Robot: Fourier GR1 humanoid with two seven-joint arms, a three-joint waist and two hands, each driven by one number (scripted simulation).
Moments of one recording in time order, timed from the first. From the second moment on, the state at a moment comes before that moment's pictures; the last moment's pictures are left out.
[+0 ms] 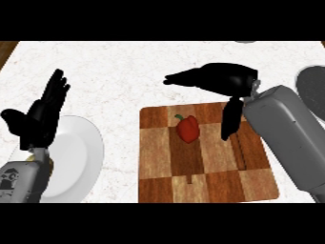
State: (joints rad) left arm -0.23 0.22 0.04 -1.44 0.05 0.11 0.05; right arm -0.83 -0.32 0.34 -1.25 0.52 0.77 -0.16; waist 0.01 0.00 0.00
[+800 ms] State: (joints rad) left arm -0.23 0.21 0.07 -1.49 0.03 0.09 0.09; right arm -0.81 -0.25 0.44 -1.18 0.79 0.72 -0.24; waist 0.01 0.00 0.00
